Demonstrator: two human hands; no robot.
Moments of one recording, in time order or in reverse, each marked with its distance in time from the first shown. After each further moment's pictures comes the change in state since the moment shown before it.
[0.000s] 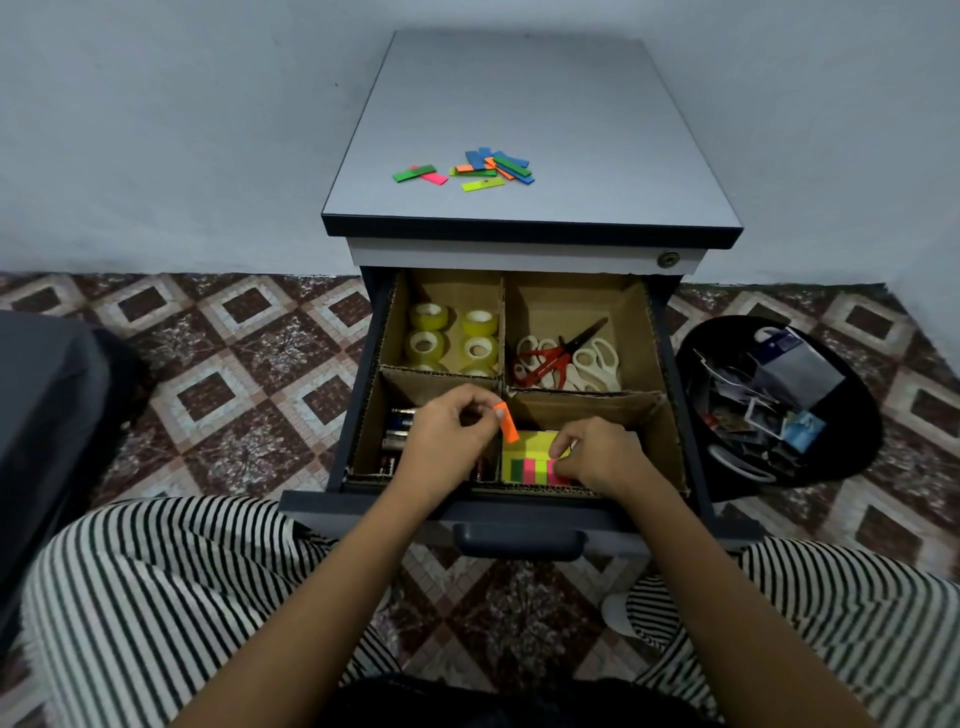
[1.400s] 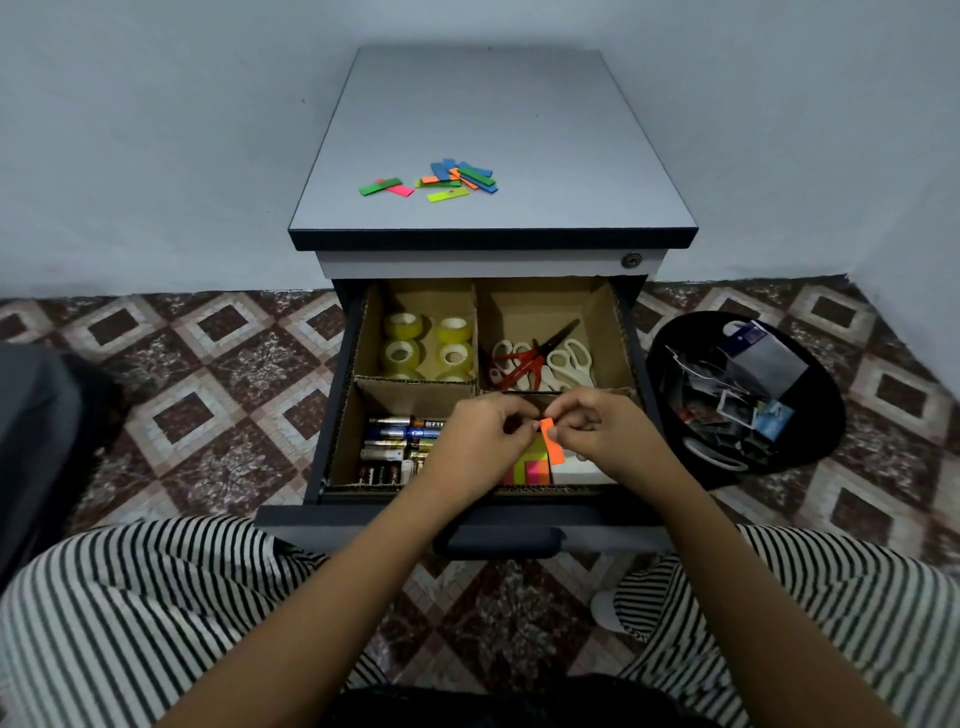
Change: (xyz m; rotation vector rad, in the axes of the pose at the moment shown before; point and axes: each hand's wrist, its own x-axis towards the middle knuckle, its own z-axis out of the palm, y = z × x) left_hand 0.006 0.027 0.031 0.381 -0.202 0.248; right_hand -0.021 0.010 -0.026 0.467 0.138 -0.163
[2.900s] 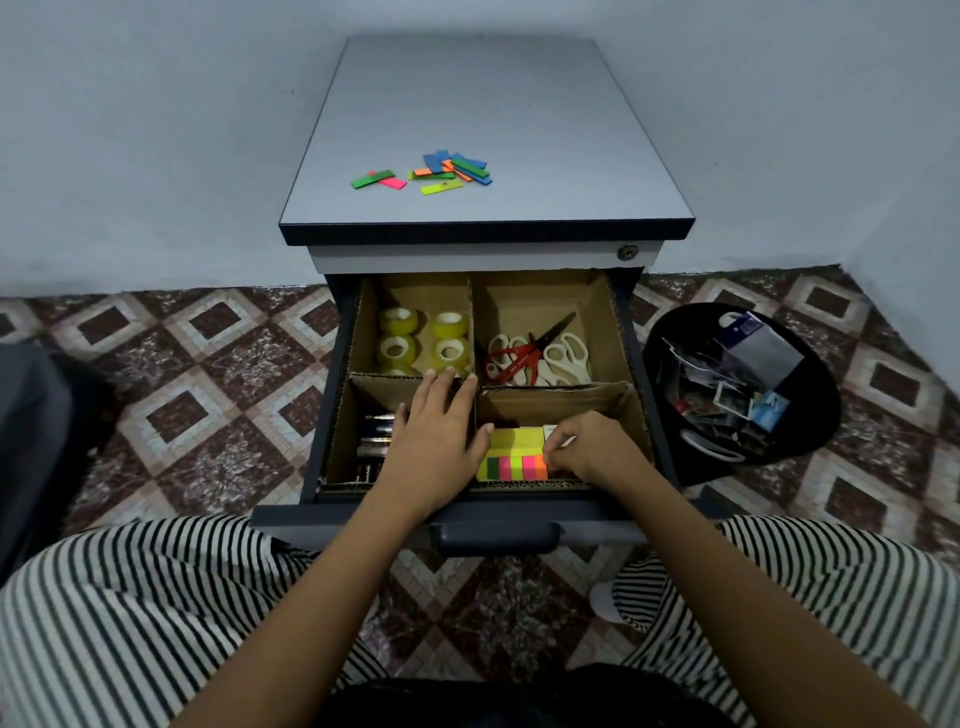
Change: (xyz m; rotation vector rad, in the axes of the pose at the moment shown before) left_hand -0.014 -0.034 -0.007 0.418 -0.082 -0.163; right_hand 0.013 0.018 0.017 -0.333 -0.085 0.261
